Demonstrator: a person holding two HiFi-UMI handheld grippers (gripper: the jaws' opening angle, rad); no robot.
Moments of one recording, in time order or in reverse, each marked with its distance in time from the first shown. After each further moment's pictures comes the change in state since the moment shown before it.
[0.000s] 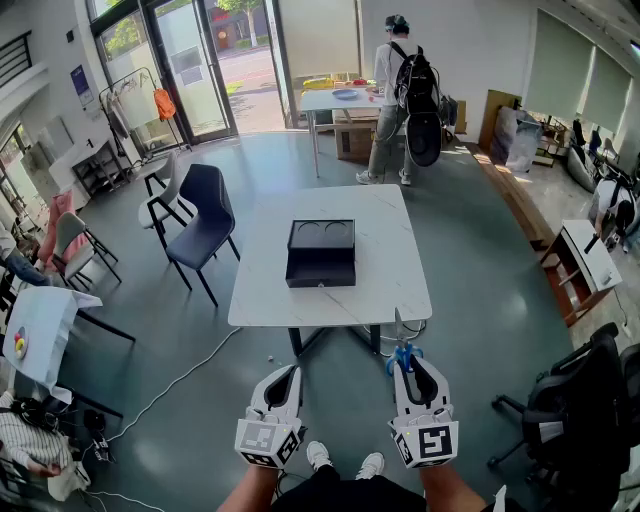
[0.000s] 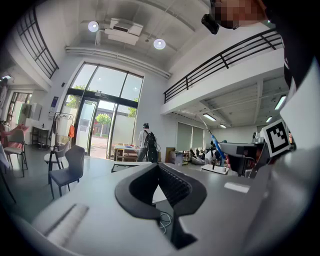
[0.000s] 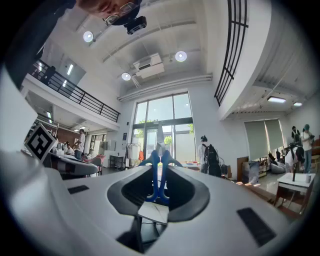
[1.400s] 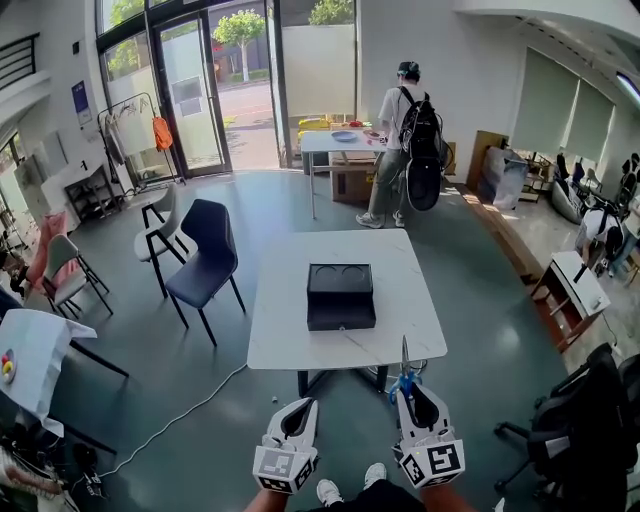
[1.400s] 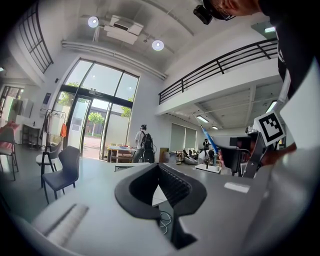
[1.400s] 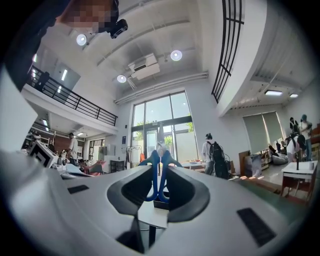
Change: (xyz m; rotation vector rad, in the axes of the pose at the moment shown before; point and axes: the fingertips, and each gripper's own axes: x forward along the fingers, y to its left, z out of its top) left arm -0.015 0.077 0.007 0.009 0.012 -0.100; right arm 0.055 0.084 0.013 0.089 -0.003 -0.011
